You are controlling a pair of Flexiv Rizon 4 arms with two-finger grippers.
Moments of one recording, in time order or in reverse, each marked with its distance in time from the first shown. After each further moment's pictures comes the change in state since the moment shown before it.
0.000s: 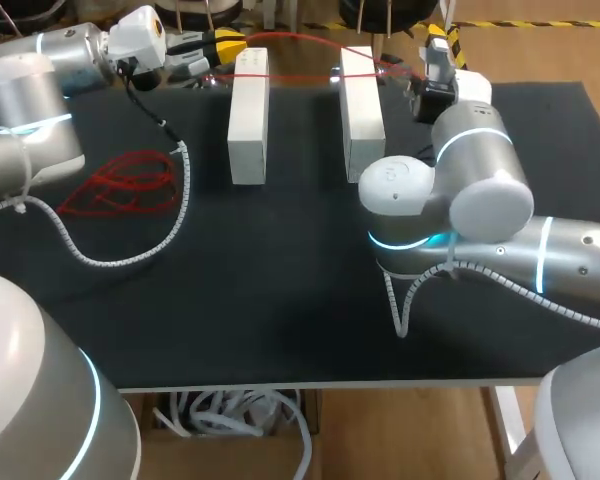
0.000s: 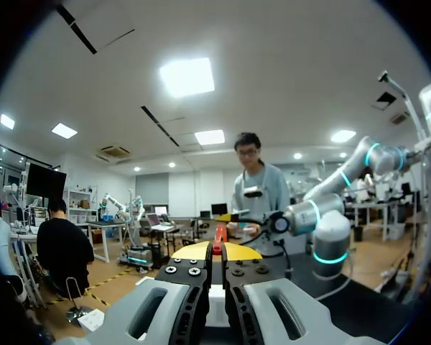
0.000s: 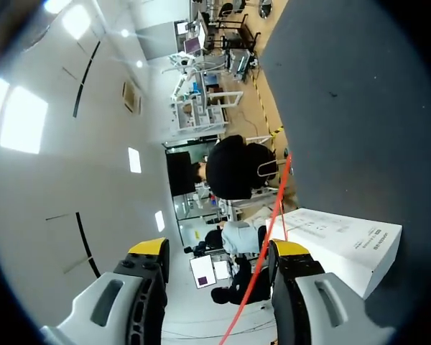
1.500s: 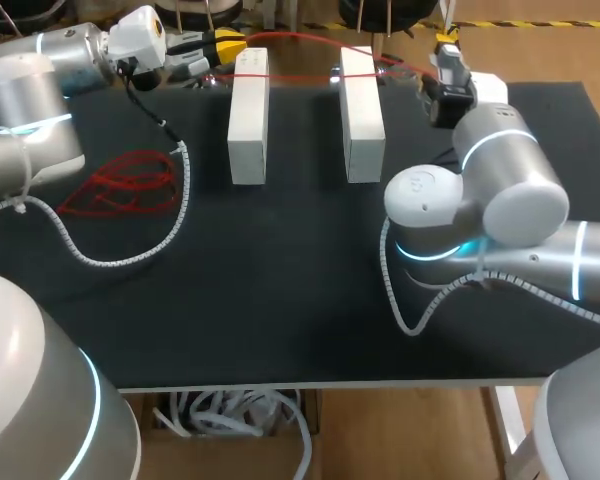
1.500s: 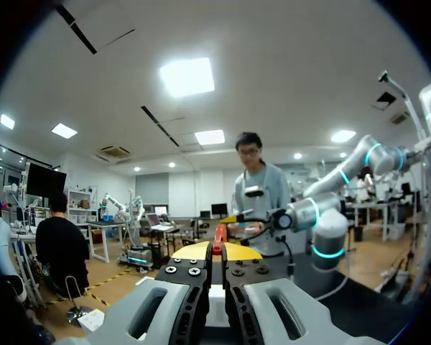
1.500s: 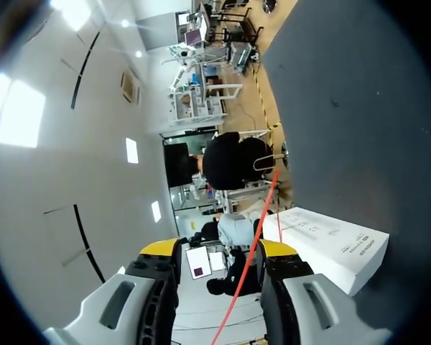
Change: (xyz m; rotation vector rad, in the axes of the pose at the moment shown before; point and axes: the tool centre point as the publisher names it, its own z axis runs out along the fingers) left arm 0.000 0.000 0.000 0.000 0.000 0.000; right arm 0.003 0.009 -0.015 0.061 -0.023 -0.017
